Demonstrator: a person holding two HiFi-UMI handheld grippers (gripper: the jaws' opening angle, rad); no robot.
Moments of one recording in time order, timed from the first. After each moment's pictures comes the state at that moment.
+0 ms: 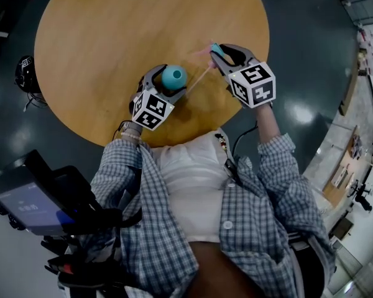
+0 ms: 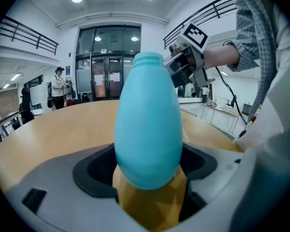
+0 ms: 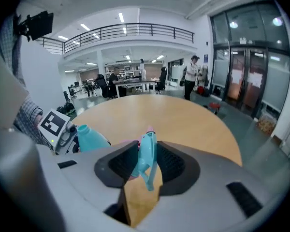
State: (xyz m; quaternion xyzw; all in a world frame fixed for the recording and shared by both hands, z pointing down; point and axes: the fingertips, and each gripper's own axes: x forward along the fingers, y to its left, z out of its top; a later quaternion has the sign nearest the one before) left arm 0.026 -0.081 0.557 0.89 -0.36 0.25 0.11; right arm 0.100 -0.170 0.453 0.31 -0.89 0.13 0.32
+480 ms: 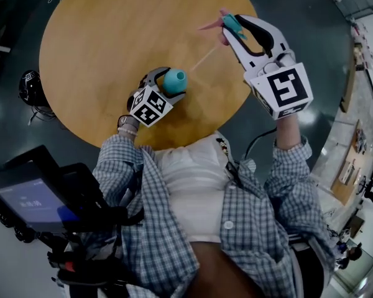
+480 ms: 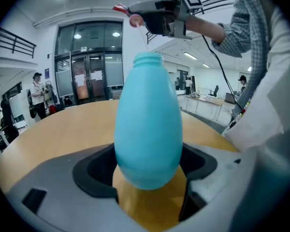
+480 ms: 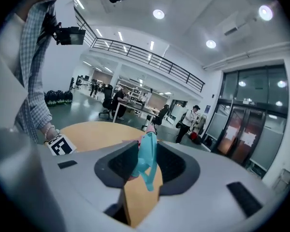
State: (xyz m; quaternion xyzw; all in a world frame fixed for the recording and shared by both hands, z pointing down) left arm 0.022 -0.074 0.564 0.92 -0.26 0.29 0.08; right arm 0.062 -0.160 0.264 0.33 -0.91 -0.13 0.22
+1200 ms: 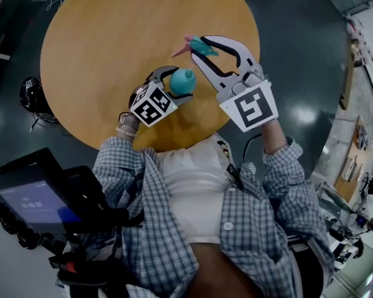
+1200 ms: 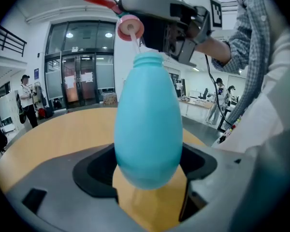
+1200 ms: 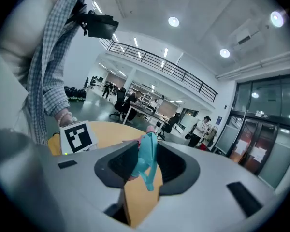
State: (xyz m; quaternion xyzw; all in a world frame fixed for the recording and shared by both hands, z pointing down) left arm 0.047 -0.075 0.520 0.93 -0.20 0.28 0.08; right arm 0.018 -0.114 0.302 0.26 -0.91 -0.21 0.24
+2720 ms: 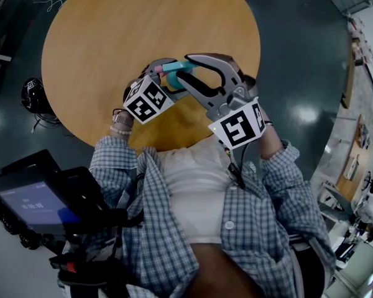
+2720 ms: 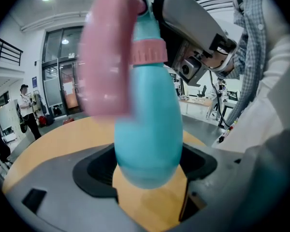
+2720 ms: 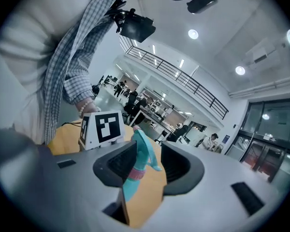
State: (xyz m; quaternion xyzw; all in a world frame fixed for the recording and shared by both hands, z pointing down) left arm 0.034 -0.089 0.489 0.94 -0.20 0.28 0.05; right arm -0.008 -0.070 0.321 0.21 -0.91 -0.28 0.22
